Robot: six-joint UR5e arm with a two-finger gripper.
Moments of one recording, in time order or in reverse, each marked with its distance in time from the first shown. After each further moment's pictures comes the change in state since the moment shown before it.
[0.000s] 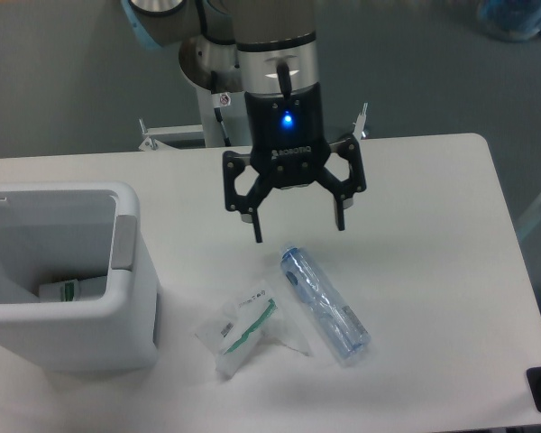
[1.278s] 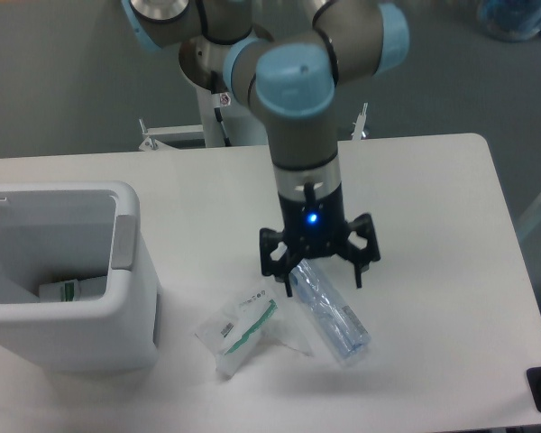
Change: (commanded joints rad) arm -0.054 -0.221 -0.118 0.123 0.055 0.231
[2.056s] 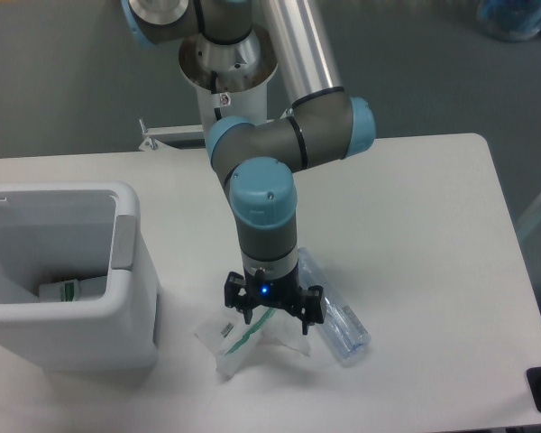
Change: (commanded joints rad) arm -0.064 -0.114 -0.037 0.006 0.011 0.108
